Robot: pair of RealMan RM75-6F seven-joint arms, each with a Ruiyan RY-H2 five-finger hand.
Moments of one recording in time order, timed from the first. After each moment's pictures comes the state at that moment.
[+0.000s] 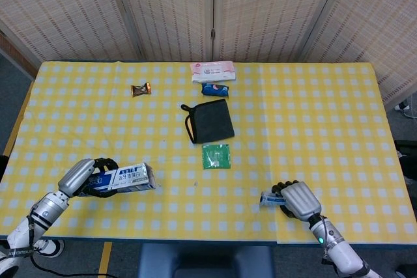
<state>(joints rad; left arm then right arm) -0.53 -1.16 0.06 -1.46 1.62 1.12 -0.75 0.35 -1.39 -0.05 -1.56 -1.46 1.07 -0.33</state>
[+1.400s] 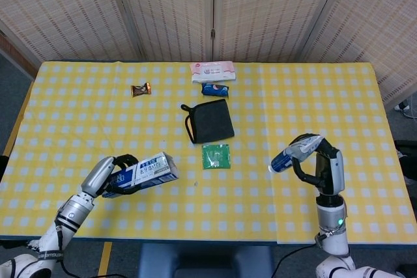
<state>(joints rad) -0.52 -1.26 -0.07 -1.76 1.37 1.10 -0.46 0.34 -1.58 0.24 -1.51 -1.61 1.70 1.00</state>
